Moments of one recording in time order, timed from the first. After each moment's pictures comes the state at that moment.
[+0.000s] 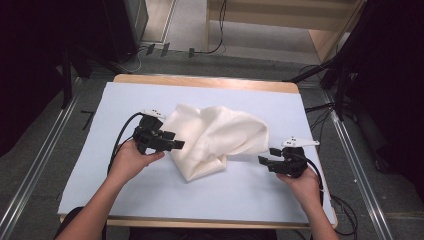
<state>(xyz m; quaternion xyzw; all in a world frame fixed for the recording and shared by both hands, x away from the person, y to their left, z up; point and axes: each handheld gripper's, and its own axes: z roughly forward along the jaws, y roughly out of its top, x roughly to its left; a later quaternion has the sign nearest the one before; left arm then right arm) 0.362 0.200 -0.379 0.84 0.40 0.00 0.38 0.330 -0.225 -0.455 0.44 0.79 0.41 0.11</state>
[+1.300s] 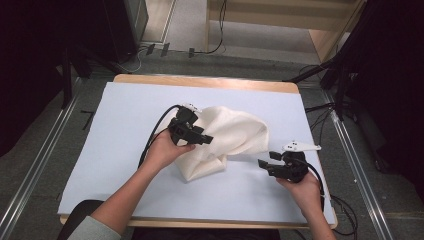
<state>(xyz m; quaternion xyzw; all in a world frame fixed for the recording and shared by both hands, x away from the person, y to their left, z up) 0.396 0.120 -0.388 0.87 0.36 0.01 0.34 0.314 -0.223 -0.451 0.44 0.78 0.42 0.11</state>
